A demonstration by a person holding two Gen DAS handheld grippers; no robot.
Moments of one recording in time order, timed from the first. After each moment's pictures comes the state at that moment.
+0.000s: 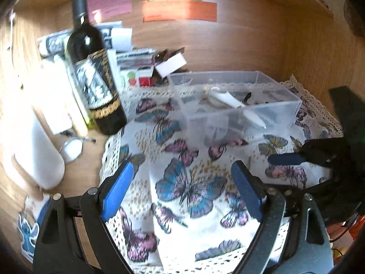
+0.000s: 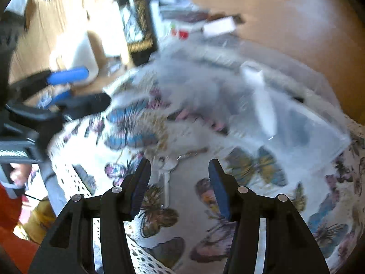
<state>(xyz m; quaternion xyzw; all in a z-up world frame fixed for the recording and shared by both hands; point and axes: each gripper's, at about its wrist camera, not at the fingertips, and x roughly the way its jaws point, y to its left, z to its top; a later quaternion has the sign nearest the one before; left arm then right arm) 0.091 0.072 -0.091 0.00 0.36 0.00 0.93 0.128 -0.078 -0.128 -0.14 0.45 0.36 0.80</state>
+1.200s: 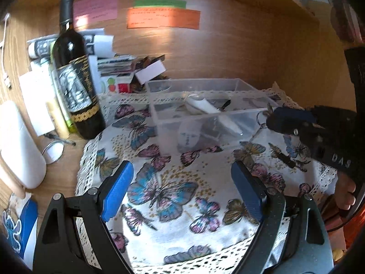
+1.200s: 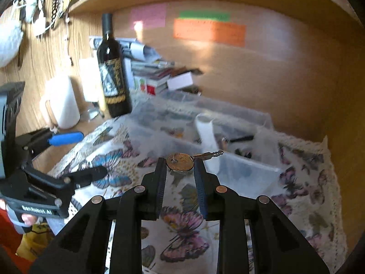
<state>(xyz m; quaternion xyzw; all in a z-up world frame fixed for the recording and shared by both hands) 0.090 0.044 -0.084 -0.02 0.34 -0.05 0.94 0.122 -0.118 -0.051 -0.11 0.33 0.29 0.89</state>
